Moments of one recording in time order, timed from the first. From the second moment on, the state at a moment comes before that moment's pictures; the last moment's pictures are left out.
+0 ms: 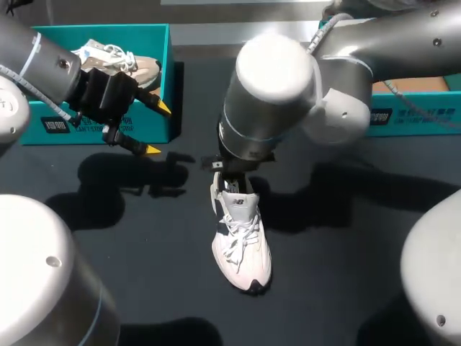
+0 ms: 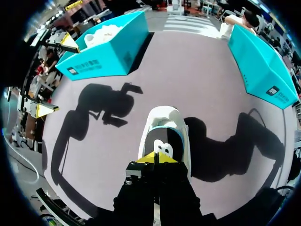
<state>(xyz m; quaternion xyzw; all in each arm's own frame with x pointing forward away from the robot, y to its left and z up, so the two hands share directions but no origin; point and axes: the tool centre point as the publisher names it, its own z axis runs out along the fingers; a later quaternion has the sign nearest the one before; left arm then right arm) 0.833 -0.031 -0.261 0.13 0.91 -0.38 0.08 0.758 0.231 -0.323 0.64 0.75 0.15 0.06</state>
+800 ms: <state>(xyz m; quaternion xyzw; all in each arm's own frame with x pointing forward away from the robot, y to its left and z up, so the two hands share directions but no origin) 0.833 -0.031 -0.261 0.13 0.91 -0.38 0.08 0.770 0.222 -0.376 0.67 0.73 0.04 0.14</state>
